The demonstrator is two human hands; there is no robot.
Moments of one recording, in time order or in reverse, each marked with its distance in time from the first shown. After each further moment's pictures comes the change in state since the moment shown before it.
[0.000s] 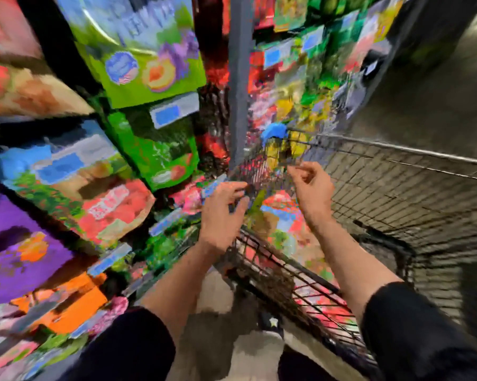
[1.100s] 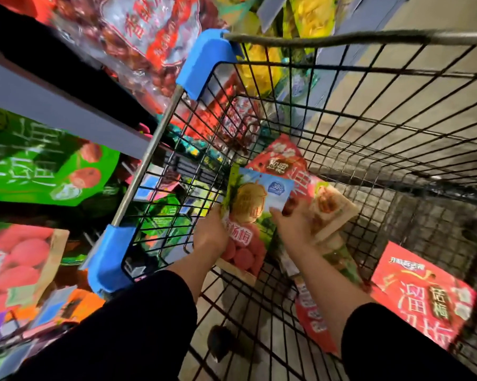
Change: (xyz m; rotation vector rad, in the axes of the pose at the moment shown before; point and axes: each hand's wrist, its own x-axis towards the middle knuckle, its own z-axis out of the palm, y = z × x) left_hand 0.084 -0.173 0.178 0.973 -0.480 -0.743; right_hand 0.059 0.274 0.041 -0.145 -0.279 0.756
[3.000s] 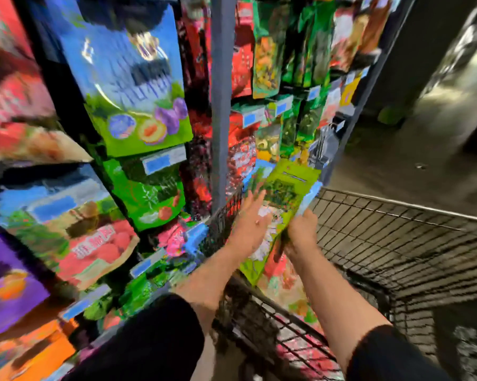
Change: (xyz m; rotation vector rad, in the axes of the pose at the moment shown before) left_hand -0.222 -0.043 -0.167 -0.849 0.382 0.893; right_hand -0.265 -0.166 -0.045 0.726 0.108 -0.535
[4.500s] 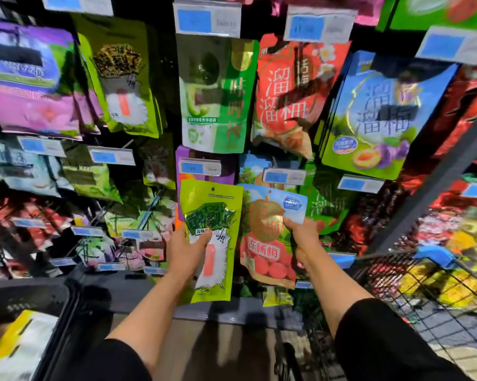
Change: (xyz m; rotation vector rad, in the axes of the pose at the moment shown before) left_hand -0.286 -0.071 -0.204 -0.043 1.202 -0.755; right_hand -0.142 0.105 0.190 -0.410 -0.932 0.204
